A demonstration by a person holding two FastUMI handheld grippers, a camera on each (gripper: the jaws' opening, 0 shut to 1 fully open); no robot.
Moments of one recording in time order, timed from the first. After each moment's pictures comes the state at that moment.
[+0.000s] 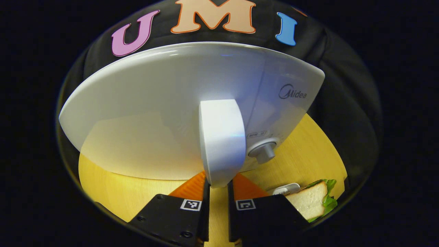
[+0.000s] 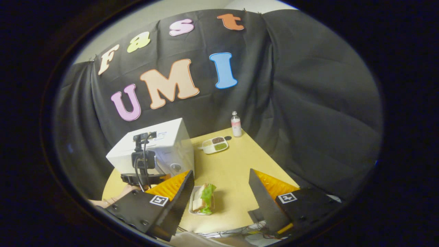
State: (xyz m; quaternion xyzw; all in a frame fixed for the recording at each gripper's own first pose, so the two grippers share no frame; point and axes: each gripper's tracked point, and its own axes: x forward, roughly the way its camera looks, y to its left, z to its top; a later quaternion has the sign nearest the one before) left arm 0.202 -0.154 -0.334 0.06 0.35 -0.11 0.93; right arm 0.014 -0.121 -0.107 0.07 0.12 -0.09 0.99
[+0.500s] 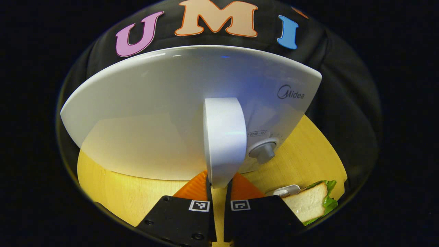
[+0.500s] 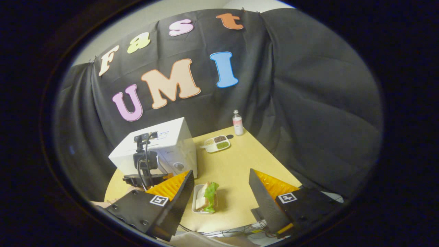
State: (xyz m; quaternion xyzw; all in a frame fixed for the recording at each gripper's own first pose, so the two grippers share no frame) left arm 0.201 -0.154 -0.333 0.04 0.33 -0.09 0.94; right arm 0.007 -0.118 -0.109 0.07 0.12 -0.09 0.99
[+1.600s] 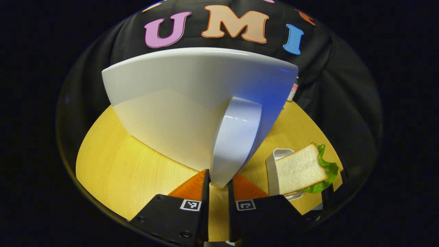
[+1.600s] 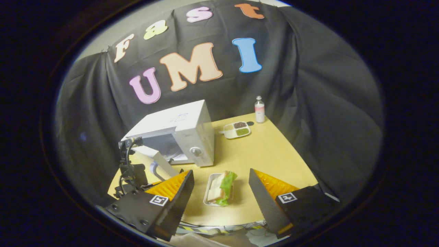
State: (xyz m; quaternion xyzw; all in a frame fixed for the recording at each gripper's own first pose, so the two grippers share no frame) left arm 0.072 -0.103 -0.337 0.00 0.33 -0.05 0.94; right arm 0.029 -0.069 -0.145 0.05 0.19 0.01 0.98
